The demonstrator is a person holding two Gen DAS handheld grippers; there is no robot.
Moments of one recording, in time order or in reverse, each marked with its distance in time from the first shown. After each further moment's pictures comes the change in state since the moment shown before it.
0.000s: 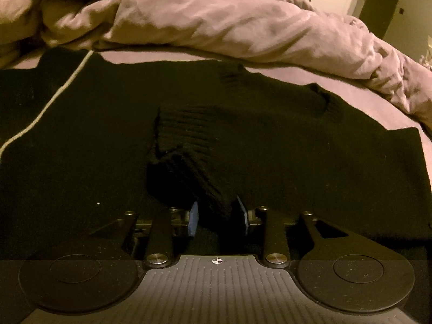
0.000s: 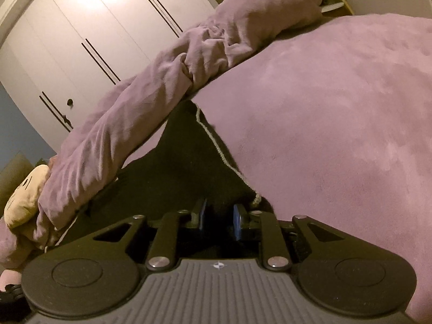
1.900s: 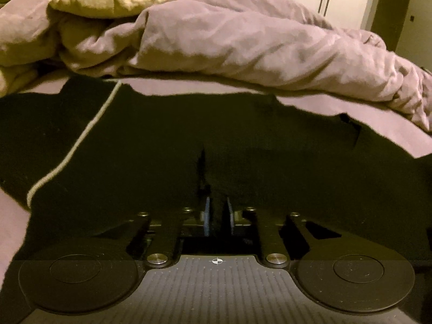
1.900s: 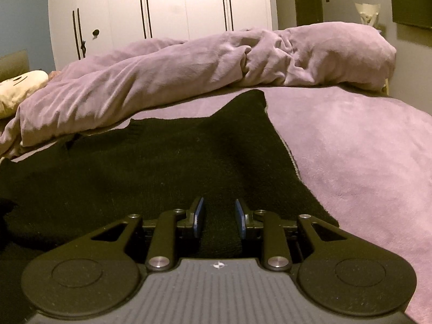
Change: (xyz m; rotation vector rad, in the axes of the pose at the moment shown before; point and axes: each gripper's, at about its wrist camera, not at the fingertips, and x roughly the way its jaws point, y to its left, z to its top) left arm -0.003 0.028 0.029 0.005 -0.095 0.086; right arm 0.042 0.095 -0.041 -0.486 -0.031 -0.128
